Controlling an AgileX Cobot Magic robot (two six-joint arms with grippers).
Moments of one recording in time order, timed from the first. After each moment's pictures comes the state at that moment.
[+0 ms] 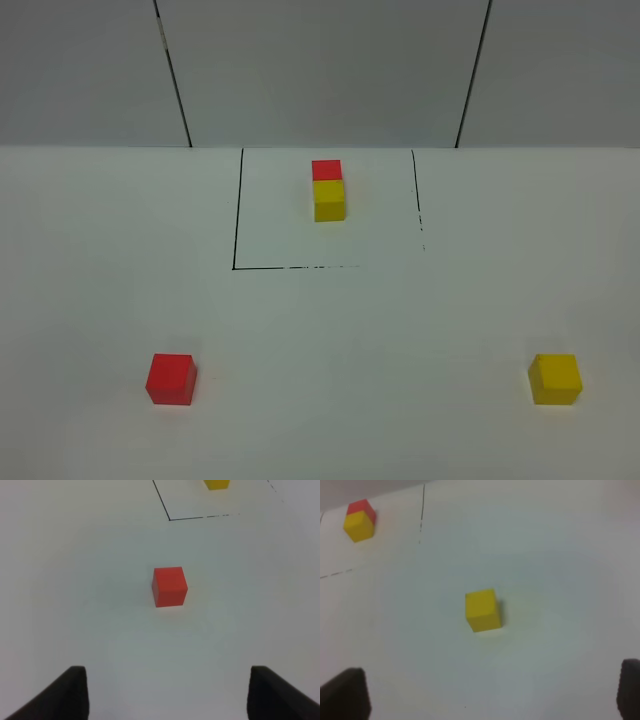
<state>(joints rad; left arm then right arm) -0.06 -0.01 -0.50 -0.19 1.07 0.11 0.03 -0.01 -0.49 0.07 1.05 0.08</state>
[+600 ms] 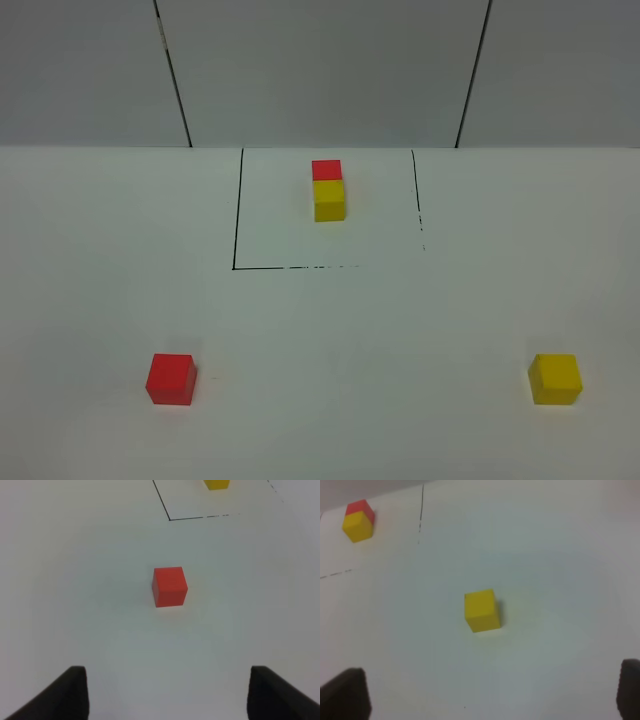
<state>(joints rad) -0.06 -0.01 -0.50 -0.19 1.07 0.11 0.03 -0.01 -0.49 0.07 1.05 0.09</state>
